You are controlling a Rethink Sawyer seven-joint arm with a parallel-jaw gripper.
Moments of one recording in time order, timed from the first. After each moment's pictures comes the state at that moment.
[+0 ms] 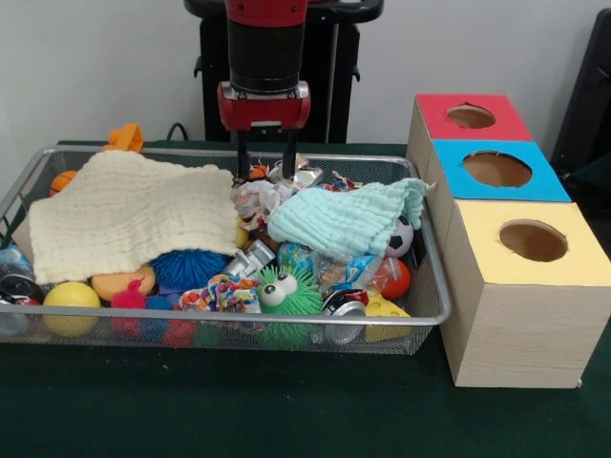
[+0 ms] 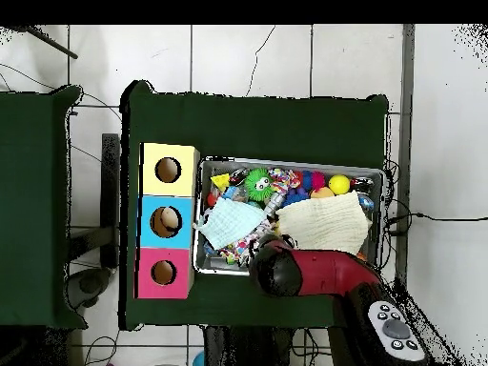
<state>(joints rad) -0.51 -0.69 0.17 1.94 -0.43 0.27 1.57</state>
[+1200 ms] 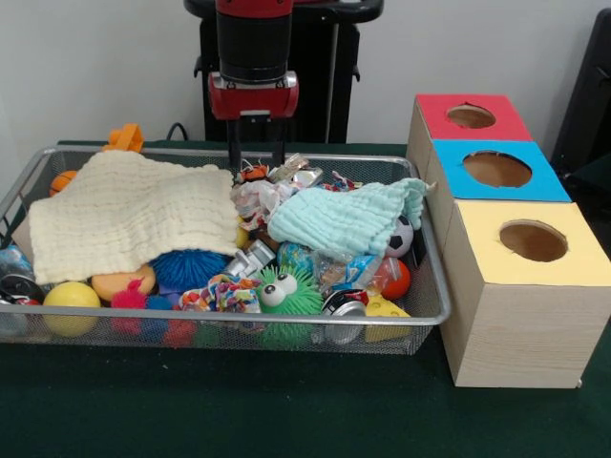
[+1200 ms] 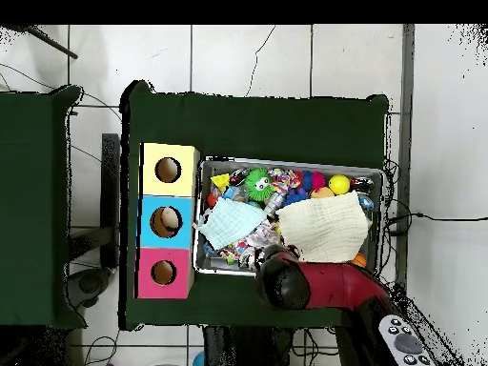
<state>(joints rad) -0.56 -0.73 0.17 2.00 -0.45 0.25 1.57</state>
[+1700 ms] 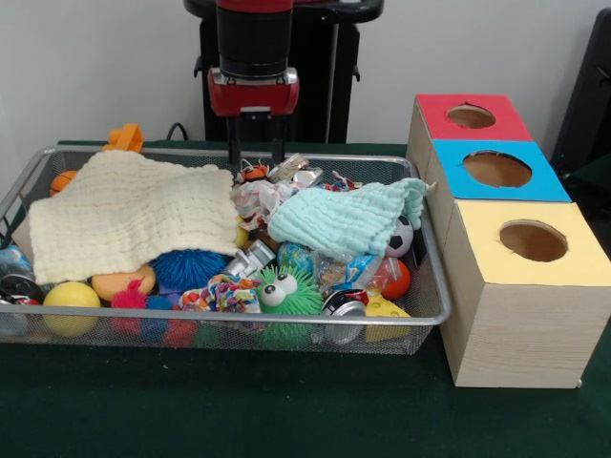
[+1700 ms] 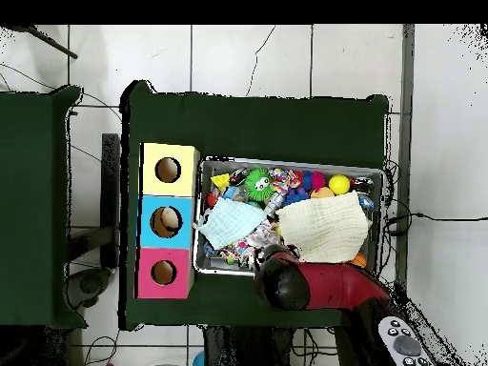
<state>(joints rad) -0.55 -0.74 0.17 2.00 -0.45 0.25 1.57</state>
